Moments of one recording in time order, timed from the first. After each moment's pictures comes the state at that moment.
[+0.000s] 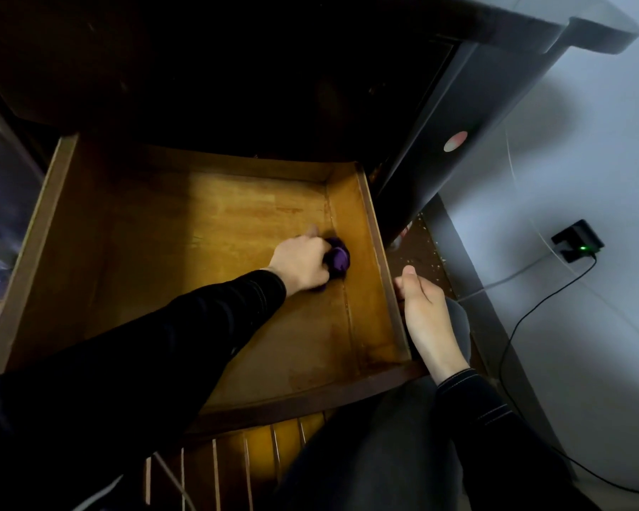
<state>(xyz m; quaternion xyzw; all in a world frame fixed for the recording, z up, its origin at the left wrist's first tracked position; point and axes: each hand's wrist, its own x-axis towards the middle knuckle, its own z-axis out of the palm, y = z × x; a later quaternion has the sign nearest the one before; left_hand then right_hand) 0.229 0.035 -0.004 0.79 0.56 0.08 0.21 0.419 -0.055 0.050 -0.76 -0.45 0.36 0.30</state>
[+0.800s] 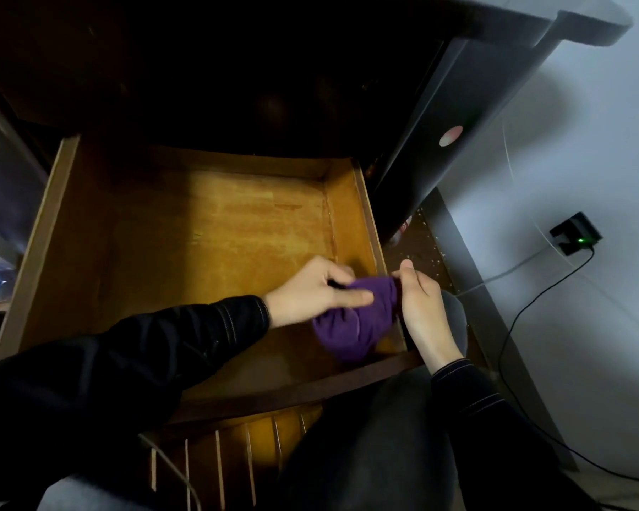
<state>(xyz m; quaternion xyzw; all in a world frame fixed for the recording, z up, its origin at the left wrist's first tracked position) 0.232 -0.038 0.030 0.62 0.34 0.32 0.63 0.427 -0.053 0.035 -0.74 -0.45 0.37 0.34</state>
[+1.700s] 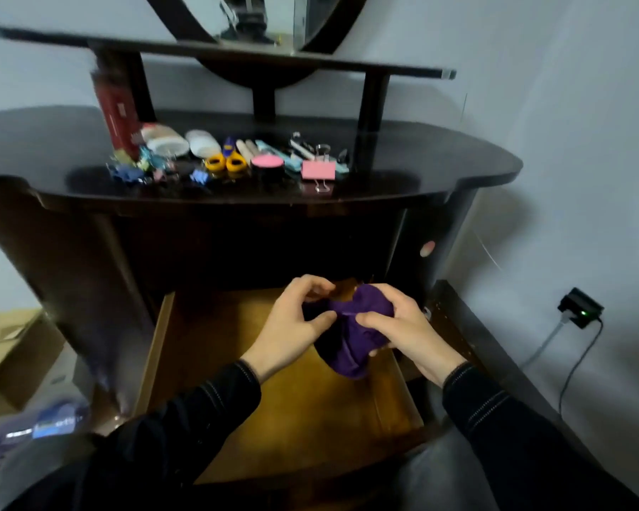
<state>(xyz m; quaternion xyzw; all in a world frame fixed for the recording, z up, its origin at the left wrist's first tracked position) 0.167 -0.054 0.154 0.70 0.44 0.46 0.30 0.374 -0.053 0.169 -0.51 -0.59 0.49 0.39</state>
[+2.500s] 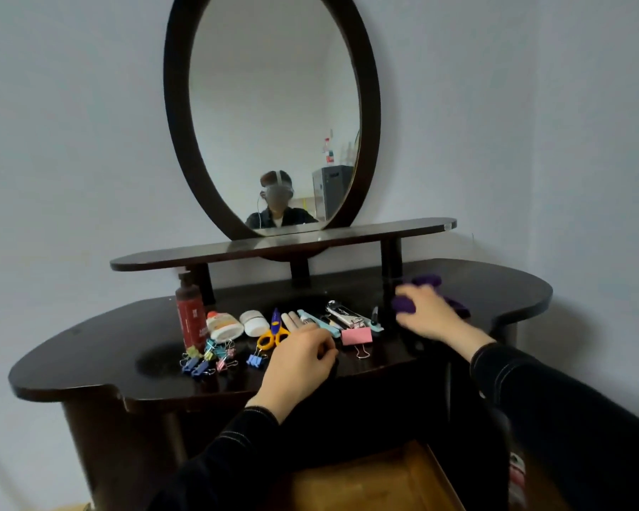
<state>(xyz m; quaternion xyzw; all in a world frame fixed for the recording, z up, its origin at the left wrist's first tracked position) 0.107 0.053 0.308 0.79 0.50 0.35 -0.06 0.368 0.151 0.325 -0.61 -0.73 0.08 0.28</state>
